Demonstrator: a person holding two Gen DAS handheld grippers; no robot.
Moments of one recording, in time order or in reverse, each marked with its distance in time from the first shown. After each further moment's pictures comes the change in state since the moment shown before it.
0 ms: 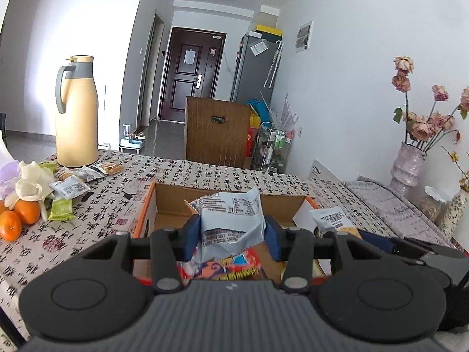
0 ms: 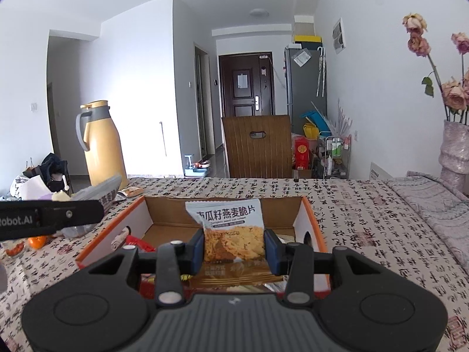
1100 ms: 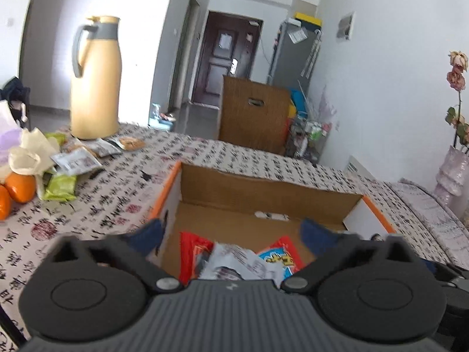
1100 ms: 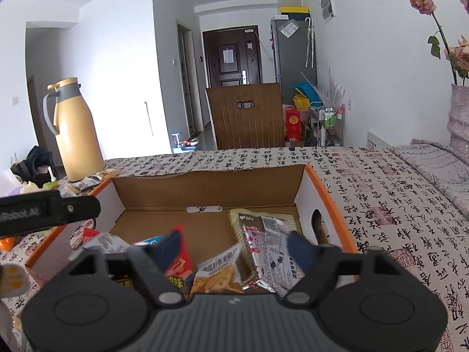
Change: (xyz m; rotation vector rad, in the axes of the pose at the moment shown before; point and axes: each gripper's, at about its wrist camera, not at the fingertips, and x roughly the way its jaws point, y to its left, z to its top) left arm 0.085 0.032 -0.014 -0.087 0.039 0.138; right arm 0.076 -0.010 -0.015 0.058 0.087 -0.037
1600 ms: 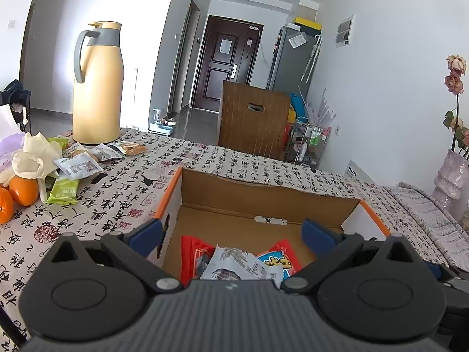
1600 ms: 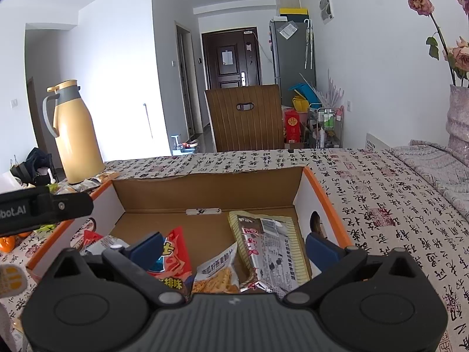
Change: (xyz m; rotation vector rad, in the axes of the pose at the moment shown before) left arm -0.008 0.000 0.002 -0.002 -0.012 -0.013; right arm -0.001 0.001 0.002 -0.003 0.000 -0.001
